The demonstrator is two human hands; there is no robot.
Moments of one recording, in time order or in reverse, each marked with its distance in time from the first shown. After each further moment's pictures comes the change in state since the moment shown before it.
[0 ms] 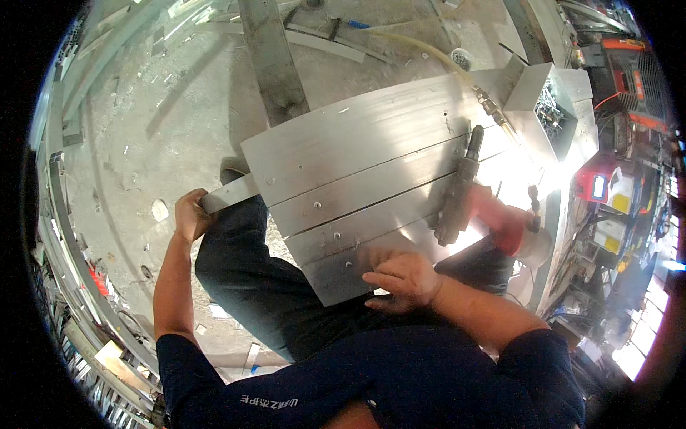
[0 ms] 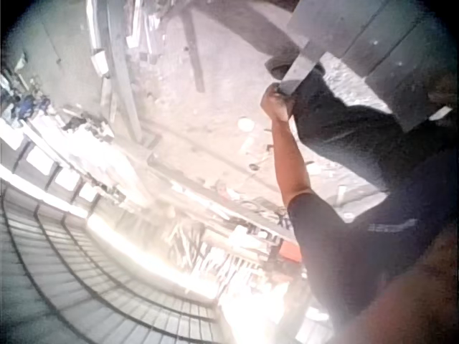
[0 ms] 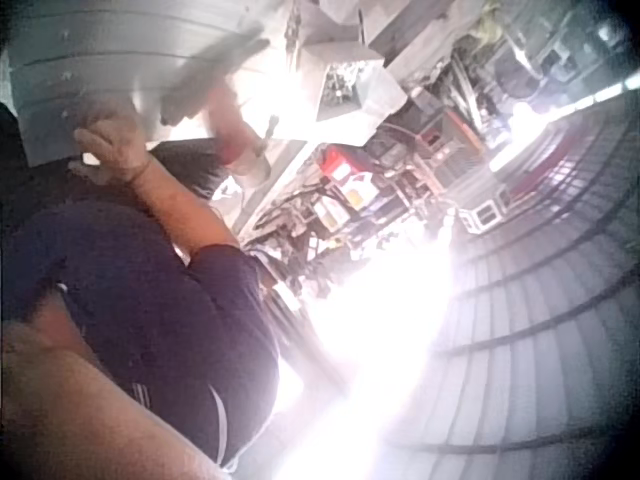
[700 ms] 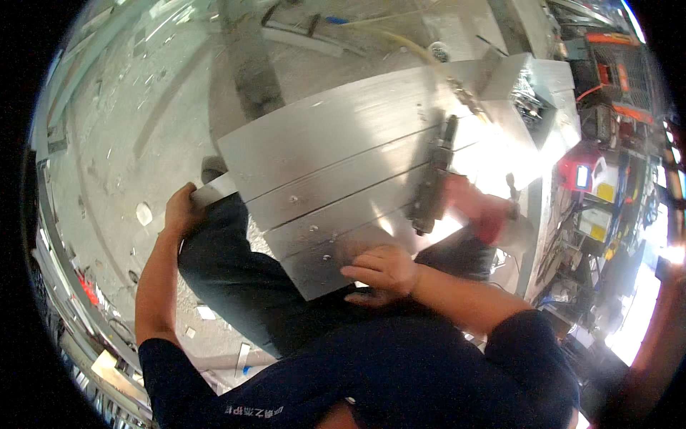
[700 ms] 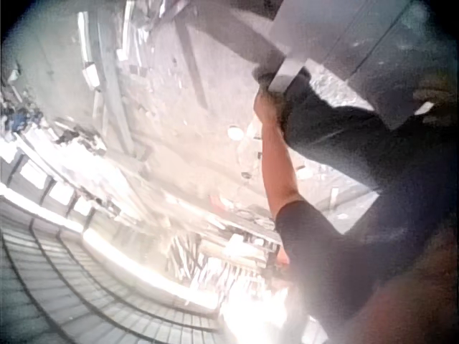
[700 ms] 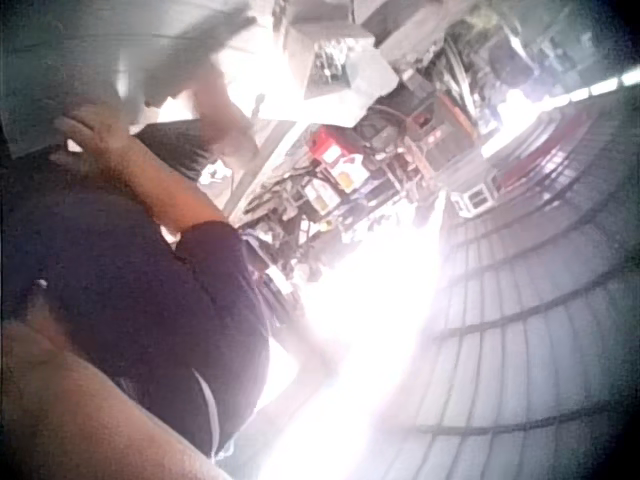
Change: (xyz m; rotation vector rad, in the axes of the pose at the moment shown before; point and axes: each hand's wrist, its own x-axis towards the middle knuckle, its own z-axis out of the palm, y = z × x) left_hand 0.008 0.025 0.009 0.086 -0.135 -0.101; right_hand -0.010 -0.003 0.006 -0.019 0.007 -0.005
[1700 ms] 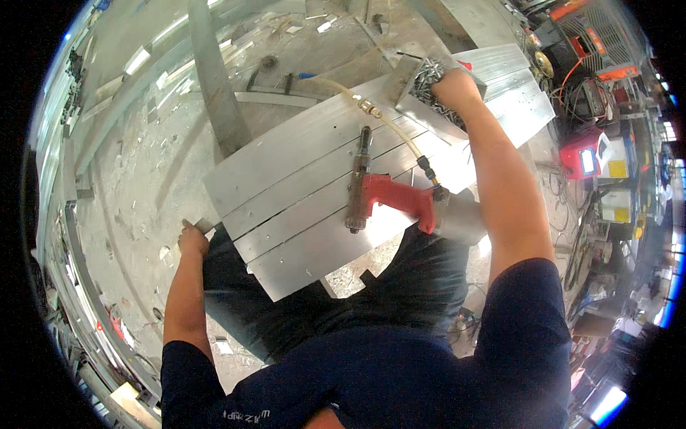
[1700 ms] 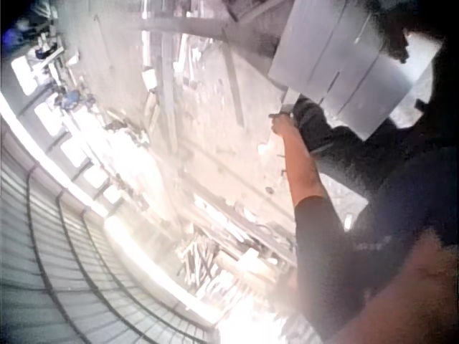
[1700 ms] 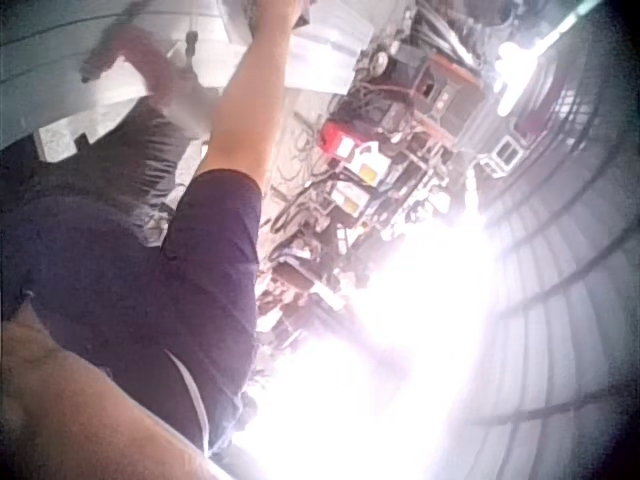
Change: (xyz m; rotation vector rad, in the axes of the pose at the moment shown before) left_hand -0.004 0.034 0.025 0.391 -0.035 -0.543; right_hand -0.001 0.168 -0.315 -0.751 0.157 1.145
